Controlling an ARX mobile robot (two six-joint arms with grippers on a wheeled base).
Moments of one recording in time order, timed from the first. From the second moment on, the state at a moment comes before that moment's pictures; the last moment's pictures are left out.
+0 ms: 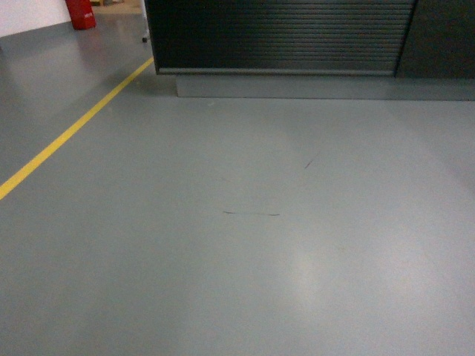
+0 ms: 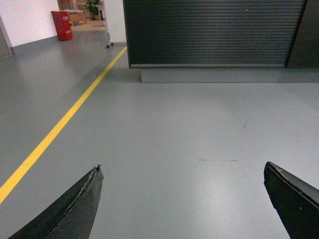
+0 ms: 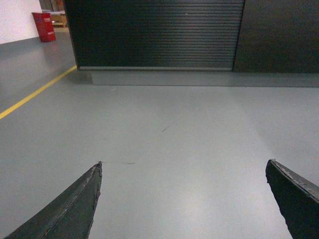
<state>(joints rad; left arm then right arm) 0.00 0.01 0.01 0.00 0.00 -0.01 0.00 0.00 0.01 0.00 0.00 -0.01</state>
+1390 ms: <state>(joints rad) 0.00 0.01 0.01 0.00 0.00 -0.01 0.00 0.00 0.01 0.00 0.00 -0.01</state>
